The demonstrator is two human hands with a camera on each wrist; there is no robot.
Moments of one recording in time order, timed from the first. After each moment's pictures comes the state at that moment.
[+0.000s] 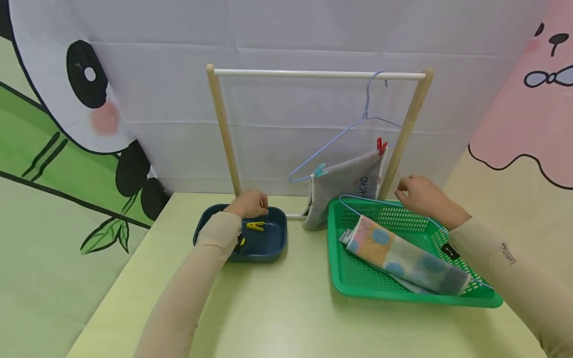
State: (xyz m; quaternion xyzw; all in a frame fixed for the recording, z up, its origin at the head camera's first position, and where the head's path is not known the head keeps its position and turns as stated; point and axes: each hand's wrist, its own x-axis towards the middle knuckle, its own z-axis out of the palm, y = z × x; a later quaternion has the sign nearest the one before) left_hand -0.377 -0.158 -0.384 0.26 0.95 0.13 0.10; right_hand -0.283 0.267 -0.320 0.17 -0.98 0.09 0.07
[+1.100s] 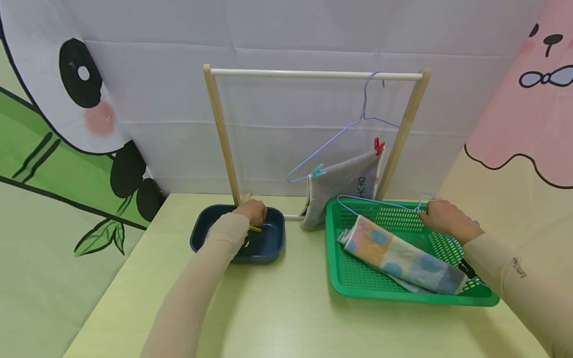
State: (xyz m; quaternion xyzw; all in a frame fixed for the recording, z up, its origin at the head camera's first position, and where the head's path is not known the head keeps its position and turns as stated) left_hand -0.393 -0.144 -0.420 0.21 0.96 0.05 0.17; right_hand -0.266 0.328 -0.366 0.05 -0.99 0.10 -0.06
